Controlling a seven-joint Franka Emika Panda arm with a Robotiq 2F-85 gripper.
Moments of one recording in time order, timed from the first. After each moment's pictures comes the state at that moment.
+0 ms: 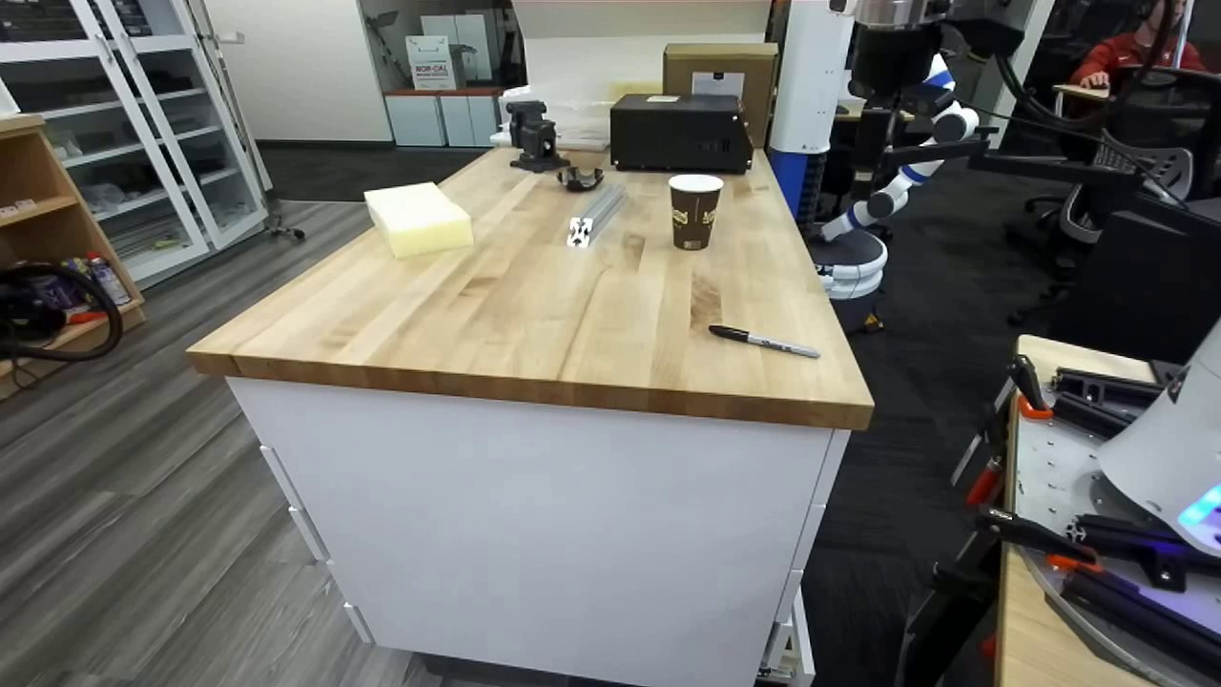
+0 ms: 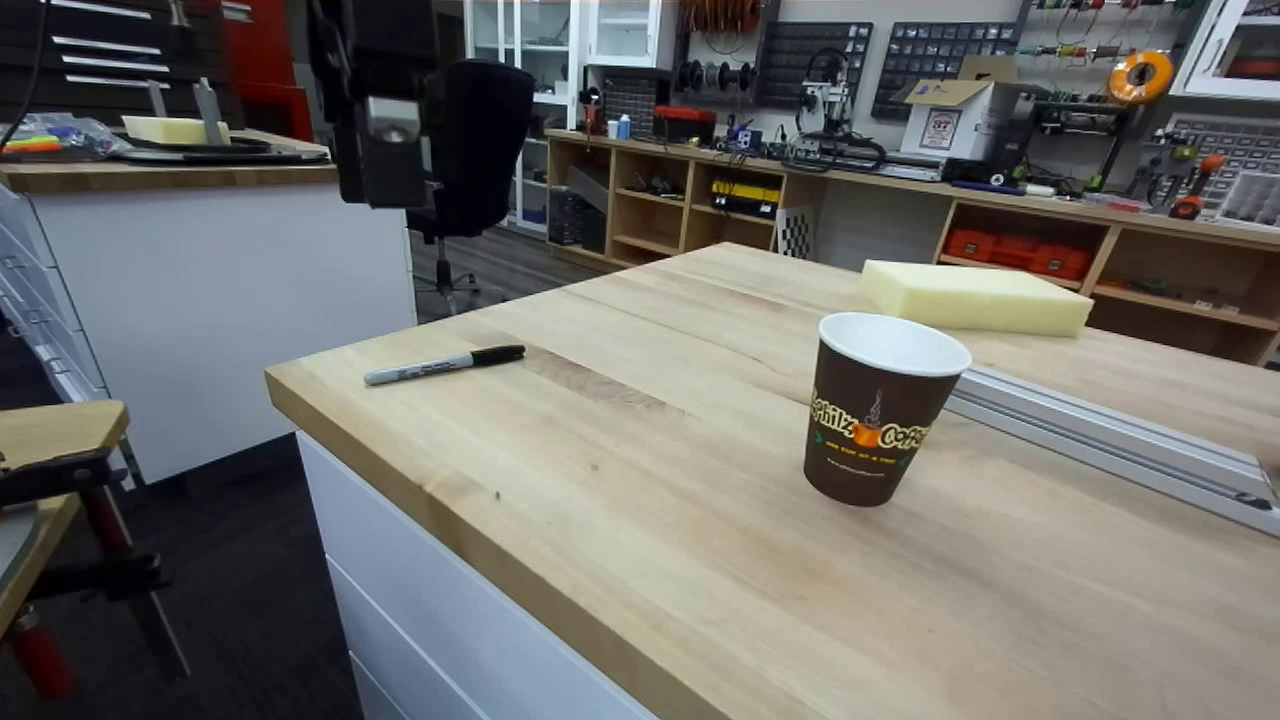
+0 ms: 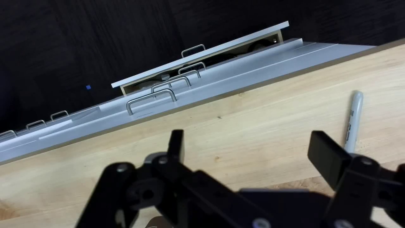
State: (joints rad) arm -0.07 -0.47 -0.02 -2.62 -0.20 2.17 -0.07
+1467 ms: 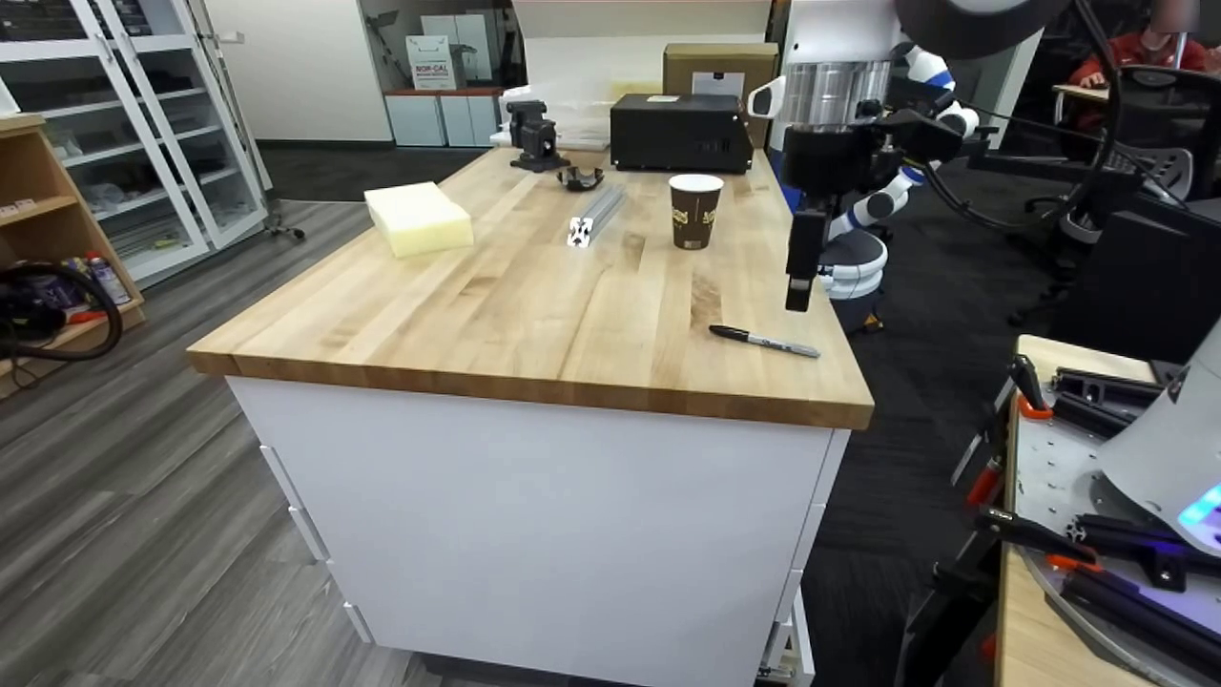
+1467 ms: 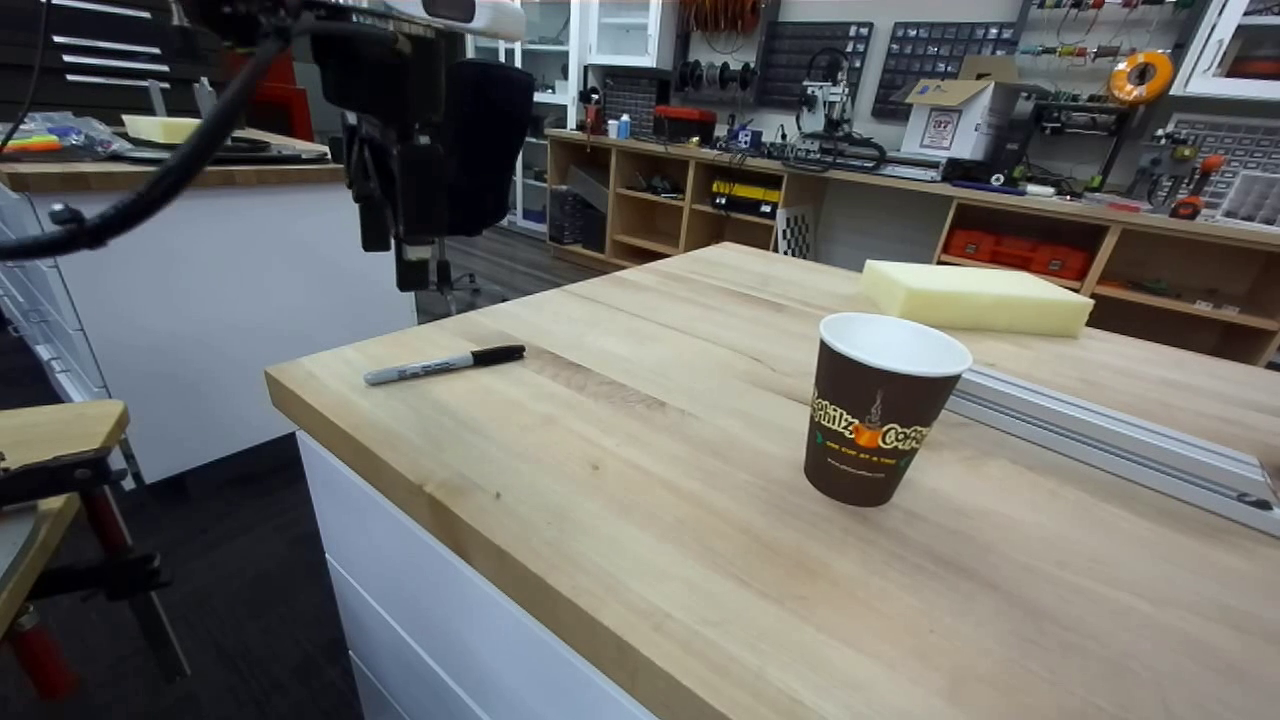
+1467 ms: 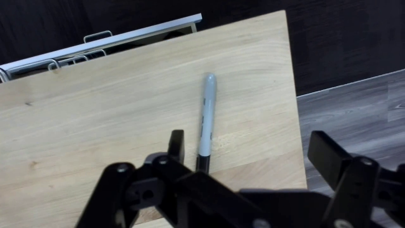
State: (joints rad) arm 0.14 -0.23 0.08 -2.63 0.11 2.38 -0.07
